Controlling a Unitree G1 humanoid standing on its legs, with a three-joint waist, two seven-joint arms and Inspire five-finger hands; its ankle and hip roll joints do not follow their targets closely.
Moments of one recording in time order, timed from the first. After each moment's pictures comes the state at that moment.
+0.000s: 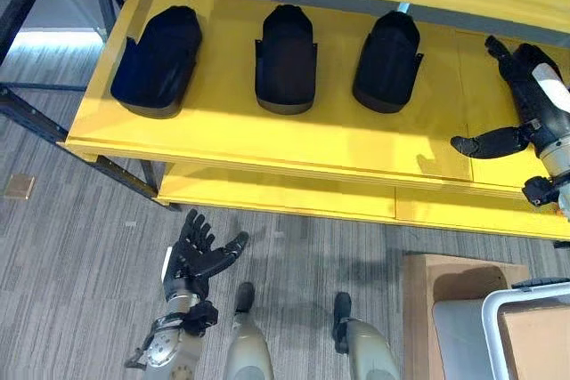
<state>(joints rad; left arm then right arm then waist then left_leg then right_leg) 0.29 0.26 0.02 -0.03 -0.59 -0.13 0.12 -0.43 -1.10 0.14 0.21 0.14 -0.11 -0.04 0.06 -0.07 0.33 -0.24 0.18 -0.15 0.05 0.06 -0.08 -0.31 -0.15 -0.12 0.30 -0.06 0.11</state>
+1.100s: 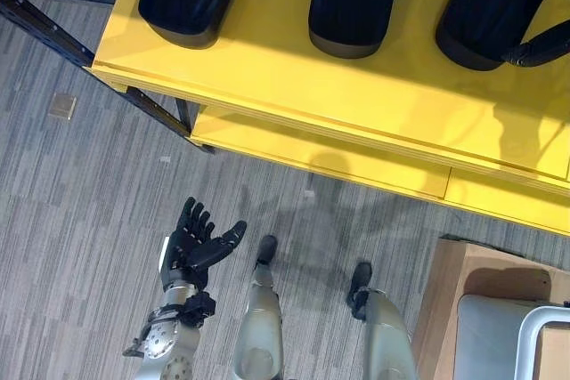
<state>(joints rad) 0.25 0.30 0.00 -0.04 -0.70 -0.16 0.12 -1.29 -1.17 0.74 0.83 0.36 -0.07 0.00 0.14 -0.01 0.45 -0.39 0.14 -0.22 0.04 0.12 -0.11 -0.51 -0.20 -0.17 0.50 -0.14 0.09</state>
